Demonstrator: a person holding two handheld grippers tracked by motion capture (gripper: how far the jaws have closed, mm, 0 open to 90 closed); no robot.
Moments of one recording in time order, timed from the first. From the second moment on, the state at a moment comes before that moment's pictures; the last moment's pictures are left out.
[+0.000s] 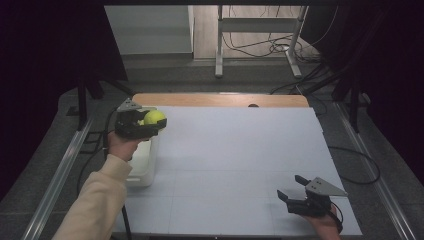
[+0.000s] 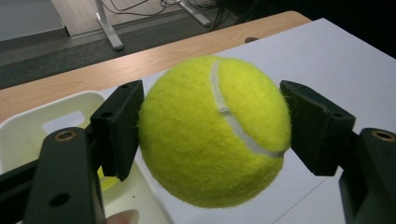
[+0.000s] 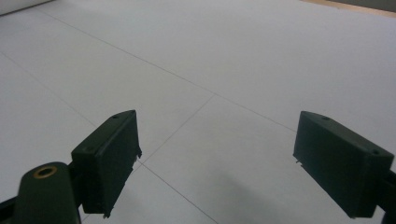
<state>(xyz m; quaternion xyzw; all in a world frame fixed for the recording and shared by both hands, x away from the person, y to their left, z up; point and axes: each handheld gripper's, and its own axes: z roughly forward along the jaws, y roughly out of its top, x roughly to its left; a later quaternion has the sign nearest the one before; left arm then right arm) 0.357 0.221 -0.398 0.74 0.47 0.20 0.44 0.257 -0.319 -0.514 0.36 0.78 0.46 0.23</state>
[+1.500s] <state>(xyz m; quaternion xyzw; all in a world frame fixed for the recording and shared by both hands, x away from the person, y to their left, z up) 0.361 0.268 -0.419 0.72 0.52 0.20 0.40 0.258 -0.318 -0.514 0.36 0.78 0.45 0.23</state>
